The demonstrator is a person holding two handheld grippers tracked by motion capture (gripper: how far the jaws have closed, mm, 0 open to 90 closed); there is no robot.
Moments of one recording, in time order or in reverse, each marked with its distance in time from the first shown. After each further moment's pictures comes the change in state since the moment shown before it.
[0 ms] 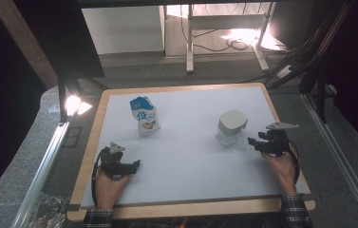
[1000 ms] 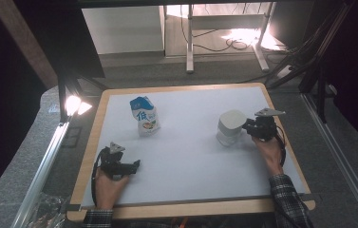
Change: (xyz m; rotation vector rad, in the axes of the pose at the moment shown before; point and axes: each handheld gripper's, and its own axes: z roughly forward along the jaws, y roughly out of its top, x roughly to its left) left arm 0.000 0.000 0.000 0.003 -0.002 0.001; right arm -0.005 0.037 0.045 -0.079 0.000 -0.072
